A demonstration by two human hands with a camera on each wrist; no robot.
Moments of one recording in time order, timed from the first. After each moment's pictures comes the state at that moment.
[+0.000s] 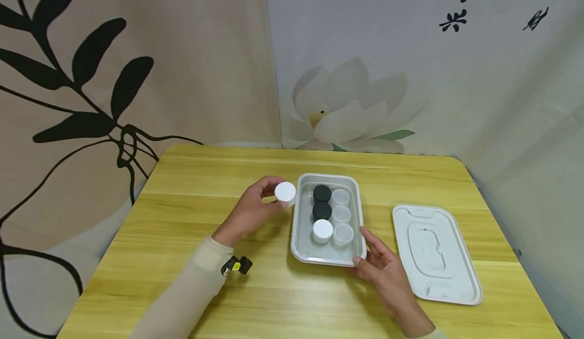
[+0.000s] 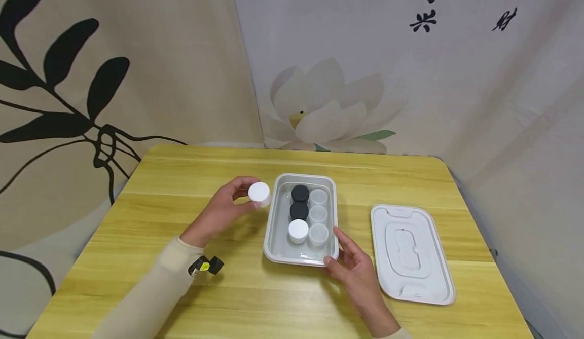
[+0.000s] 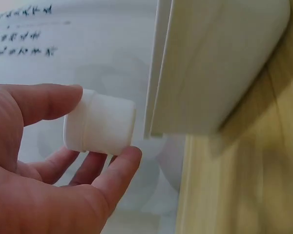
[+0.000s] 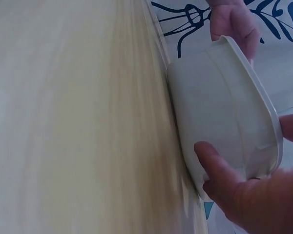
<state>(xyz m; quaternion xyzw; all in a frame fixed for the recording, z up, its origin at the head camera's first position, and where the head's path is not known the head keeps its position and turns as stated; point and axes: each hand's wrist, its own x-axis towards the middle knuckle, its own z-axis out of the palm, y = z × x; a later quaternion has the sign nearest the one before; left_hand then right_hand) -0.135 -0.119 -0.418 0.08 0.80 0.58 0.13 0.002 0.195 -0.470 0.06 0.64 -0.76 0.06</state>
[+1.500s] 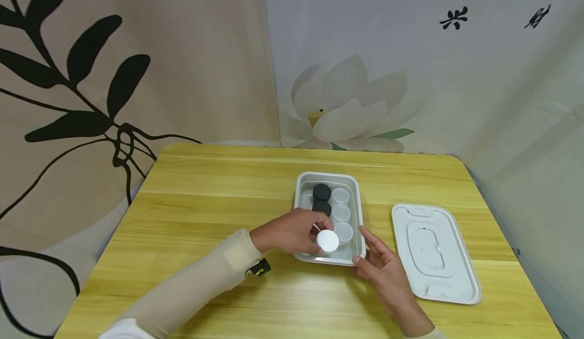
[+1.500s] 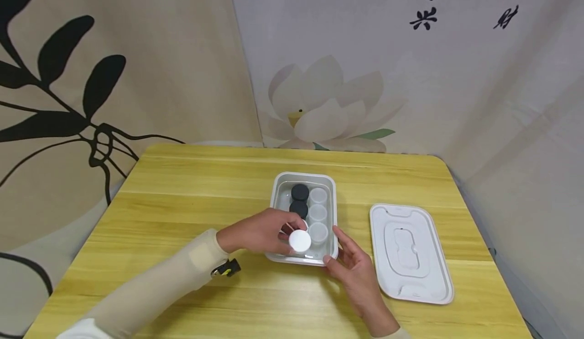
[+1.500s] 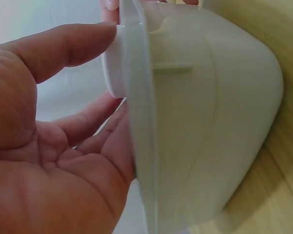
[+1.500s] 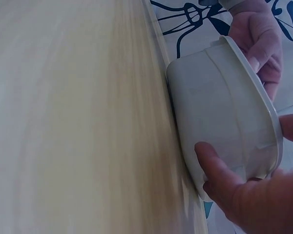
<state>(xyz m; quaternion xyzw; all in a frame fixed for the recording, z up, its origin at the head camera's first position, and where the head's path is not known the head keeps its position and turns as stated) -0.113 -0.042 -0.408 0.31 0.82 0.38 0.28 -0.001 0.199 -0.473 0.05 0.64 -0.76 0.07</state>
